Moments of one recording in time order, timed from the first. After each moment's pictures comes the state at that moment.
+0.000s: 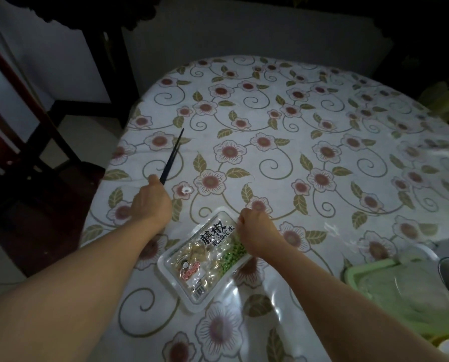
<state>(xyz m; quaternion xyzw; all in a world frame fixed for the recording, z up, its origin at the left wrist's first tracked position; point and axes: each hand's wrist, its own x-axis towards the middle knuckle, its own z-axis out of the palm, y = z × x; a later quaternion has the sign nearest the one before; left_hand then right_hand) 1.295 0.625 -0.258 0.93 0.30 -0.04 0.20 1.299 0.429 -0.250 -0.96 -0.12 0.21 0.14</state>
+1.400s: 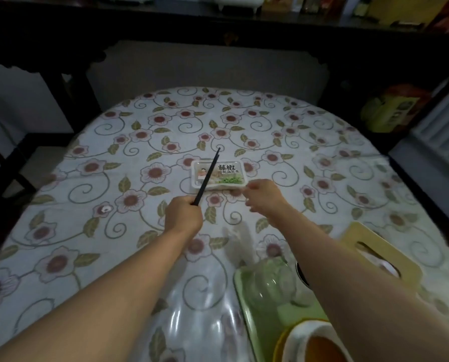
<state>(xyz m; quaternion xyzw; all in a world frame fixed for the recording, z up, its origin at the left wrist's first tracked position) 1.304 0.362 -0.171 0.82 0.27 -0.02 0.51 1.363 0.213 -0.152 -0.88 0.06 0.15 0.44</state>
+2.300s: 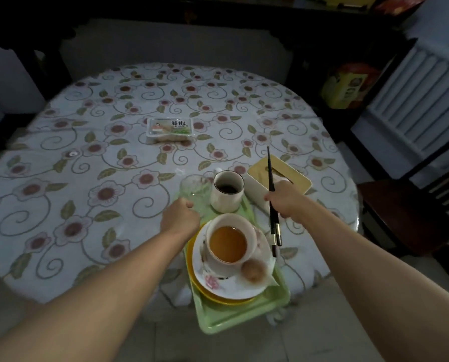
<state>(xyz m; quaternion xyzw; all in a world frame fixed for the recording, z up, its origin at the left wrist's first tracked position) 1.119 0.186 -0.171 0.87 0.27 -0.08 0.41 1.195 -0.016 -0.153 -0.92 0.11 0.20 0.32</state>
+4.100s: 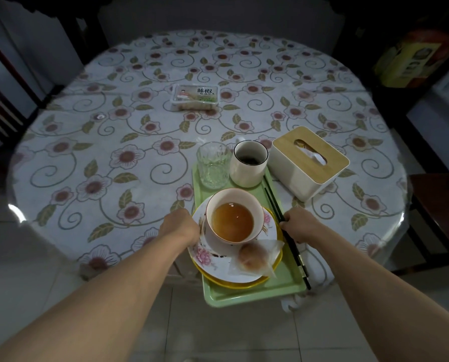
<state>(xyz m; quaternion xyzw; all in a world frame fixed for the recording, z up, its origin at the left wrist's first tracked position) 1.075 0.191 -0.239 0.88 0.34 -0.20 0.26 1.153 -0.039 -0.250 -0.94 -0.03 0.30 0.15</state>
